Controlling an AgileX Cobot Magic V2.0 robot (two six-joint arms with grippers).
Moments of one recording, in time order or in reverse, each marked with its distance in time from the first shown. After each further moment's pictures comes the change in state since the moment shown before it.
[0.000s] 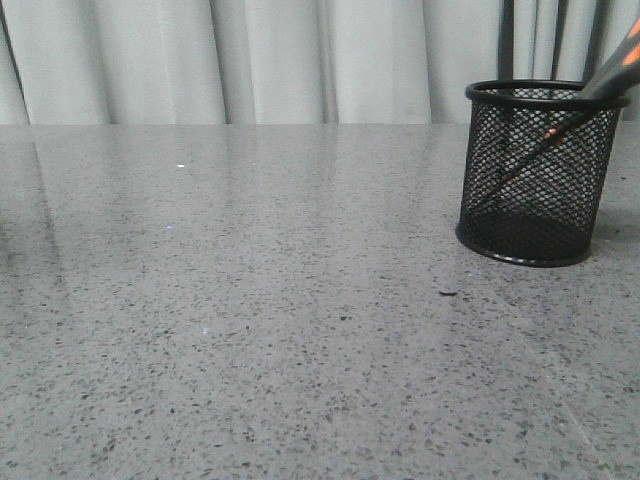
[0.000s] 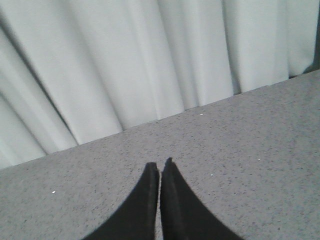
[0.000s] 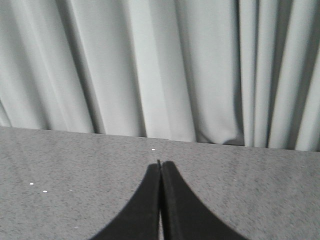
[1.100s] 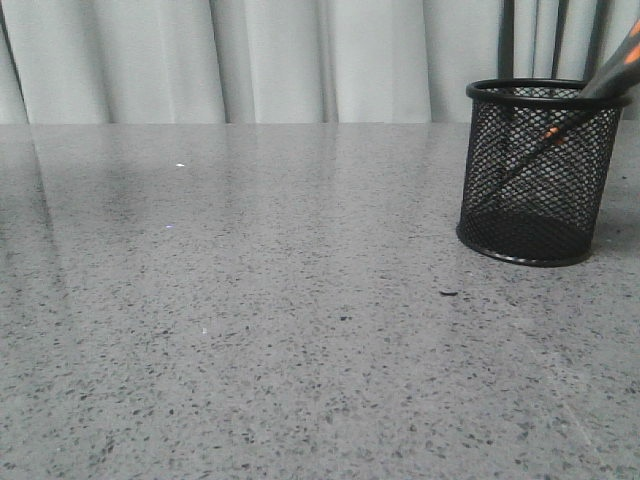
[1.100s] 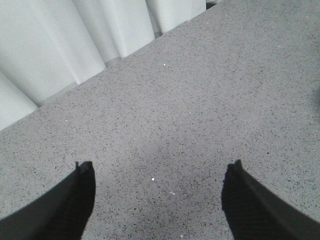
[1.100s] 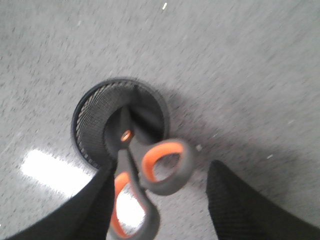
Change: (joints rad) left arm 0.000 0.553 -0.817 0.016 0.753 -0.017; right arm 0.000 0.523 -0.679 -0.187 1.022 0.035
